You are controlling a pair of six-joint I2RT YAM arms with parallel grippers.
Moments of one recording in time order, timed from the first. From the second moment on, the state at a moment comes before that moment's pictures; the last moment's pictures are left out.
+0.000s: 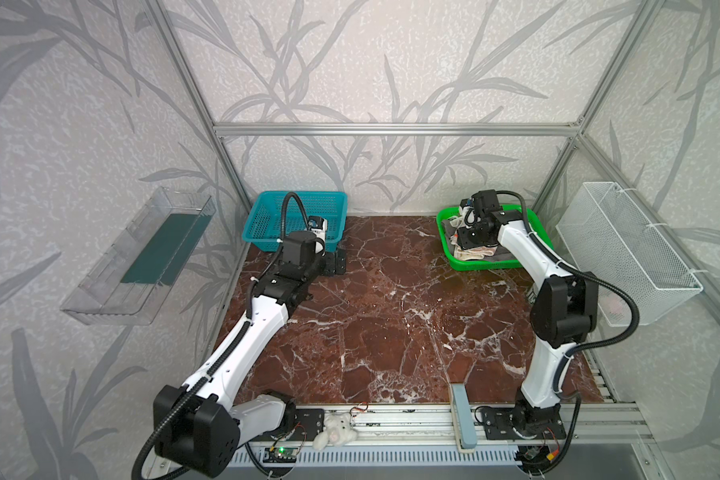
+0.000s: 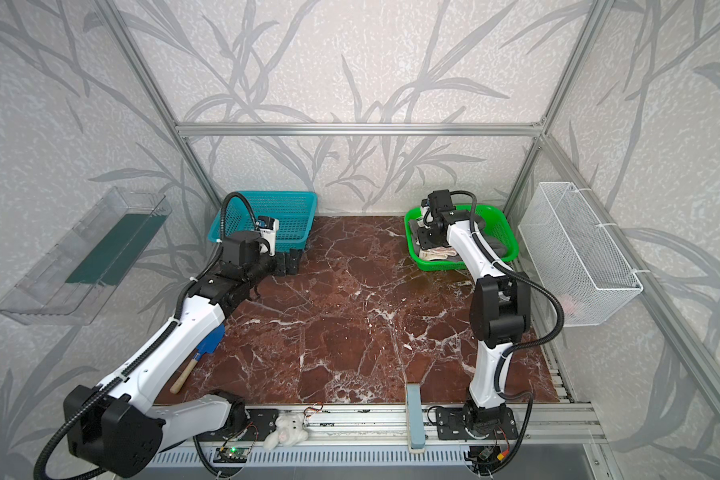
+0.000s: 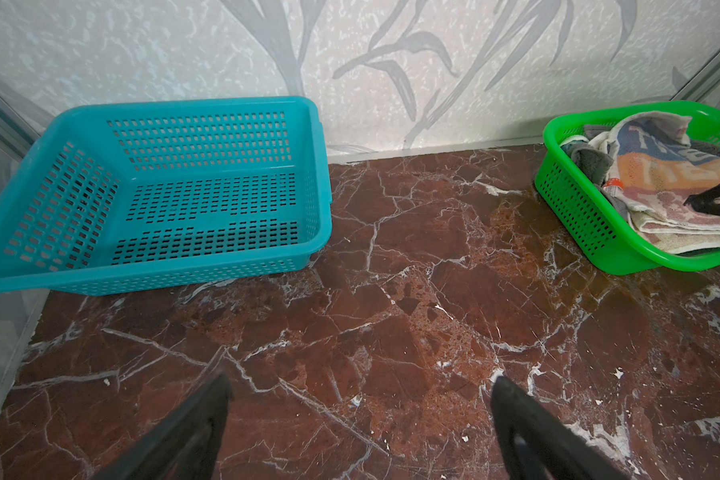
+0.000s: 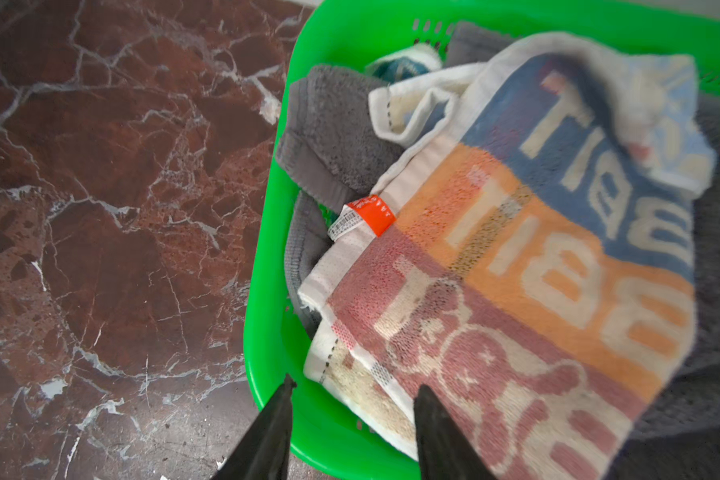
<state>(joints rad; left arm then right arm) -0.29 1.20 1.04 -0.36 -0.06 -0.12 0.17 1.97 1.77 -0.83 -0.01 -0.05</state>
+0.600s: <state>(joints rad) -0.29 1.28 1.08 -0.40 -0.04 -0.14 0.21 2.14 1.88 -0.85 0.07 -0.21</state>
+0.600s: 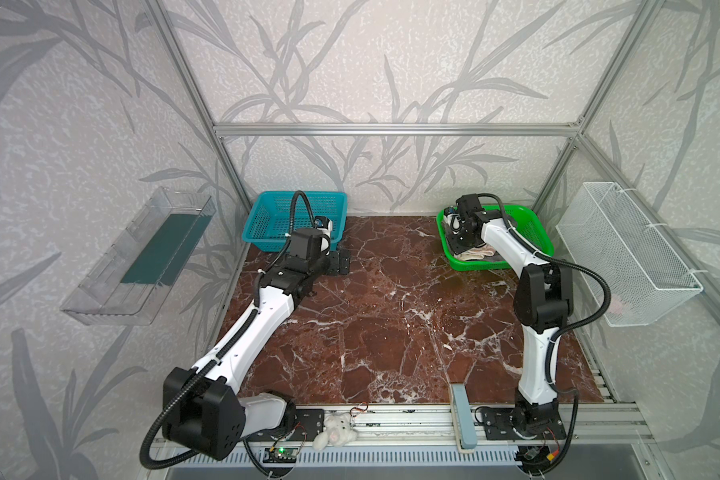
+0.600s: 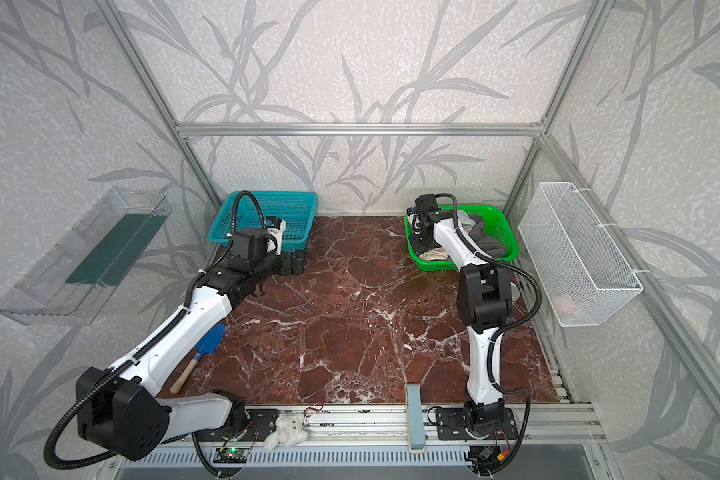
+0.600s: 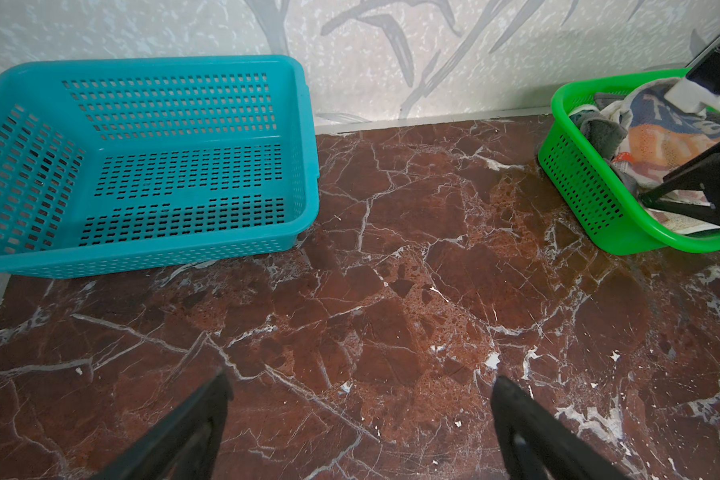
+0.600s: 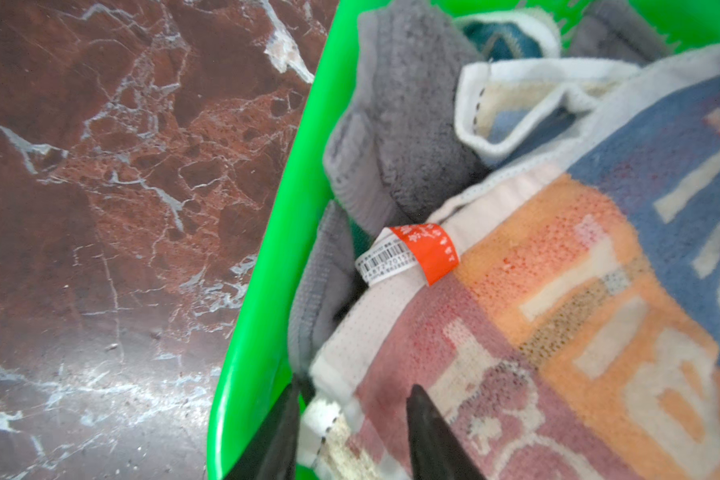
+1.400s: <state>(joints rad) -0.31 1.34 1.12 -0.30 0.04 -0.13 0.28 1.73 1.77 -0.71 0.00 -0.39</state>
